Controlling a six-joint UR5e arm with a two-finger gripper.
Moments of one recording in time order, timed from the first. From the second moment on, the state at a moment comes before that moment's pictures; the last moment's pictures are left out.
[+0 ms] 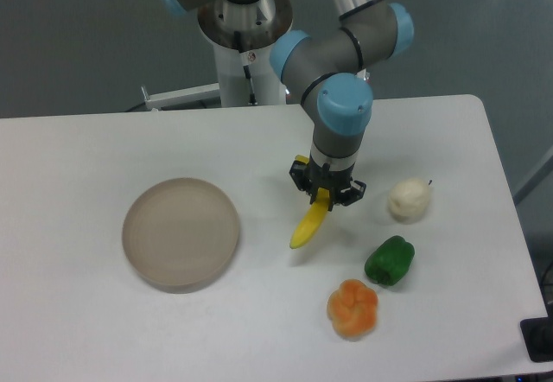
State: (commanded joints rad) arm 2.30 -1.94 -1.89 -0.83 1.54 0.90
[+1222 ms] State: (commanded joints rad) arm 2.30 -1.98 -1.88 -0.82 1.55 0.98
